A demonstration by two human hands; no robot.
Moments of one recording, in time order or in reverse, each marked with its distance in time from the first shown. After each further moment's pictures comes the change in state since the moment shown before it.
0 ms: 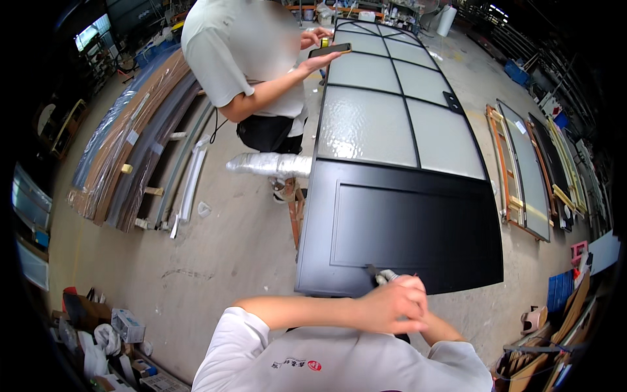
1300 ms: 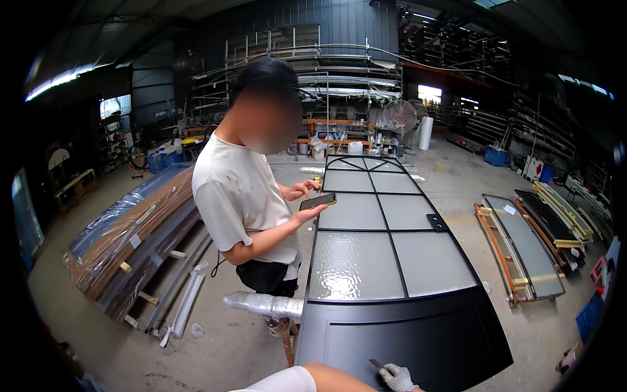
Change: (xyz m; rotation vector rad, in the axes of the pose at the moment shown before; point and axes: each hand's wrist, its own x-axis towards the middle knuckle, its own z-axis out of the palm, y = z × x) left_hand 0.107 -0.001 -0.024 -0.805 -0.597 -0.278; right_hand 0.074 0.046 -0.039 0.016 0.387 -0.216
